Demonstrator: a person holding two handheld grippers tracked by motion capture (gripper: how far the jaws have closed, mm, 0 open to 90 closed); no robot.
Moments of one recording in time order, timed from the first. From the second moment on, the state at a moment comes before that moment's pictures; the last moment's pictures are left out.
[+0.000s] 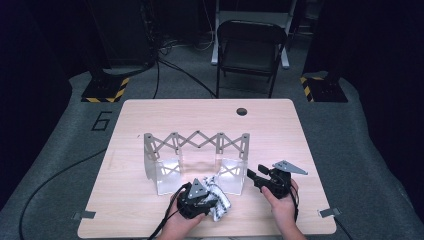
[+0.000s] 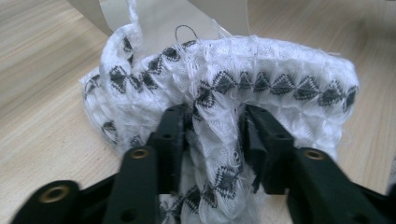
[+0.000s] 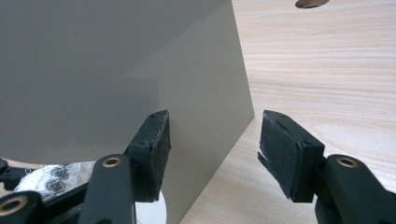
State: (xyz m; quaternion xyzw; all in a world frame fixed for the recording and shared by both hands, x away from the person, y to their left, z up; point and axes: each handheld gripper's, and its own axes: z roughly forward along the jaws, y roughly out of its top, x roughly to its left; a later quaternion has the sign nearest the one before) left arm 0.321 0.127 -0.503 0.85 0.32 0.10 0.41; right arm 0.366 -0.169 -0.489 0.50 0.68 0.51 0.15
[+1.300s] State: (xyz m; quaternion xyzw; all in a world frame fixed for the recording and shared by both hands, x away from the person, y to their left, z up) left arm 0.319 0.226 -0.394 0.74 0.42 0.25 0.46; right arm 0.365 -0.176 -0.487 0.50 0.68 0.52 0.15
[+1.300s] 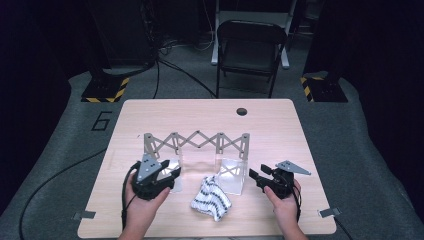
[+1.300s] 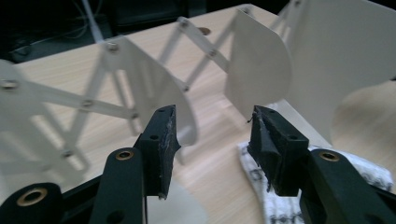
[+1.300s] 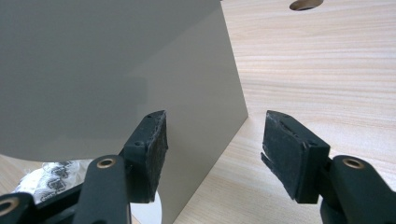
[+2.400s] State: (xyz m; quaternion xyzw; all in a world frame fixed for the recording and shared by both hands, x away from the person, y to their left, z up) left arm 0.327 0.287 -0.406 0.72 0.50 0.25 0.41; right arm 0.364 -0.176 -0.485 0.50 0.68 0.52 0.15
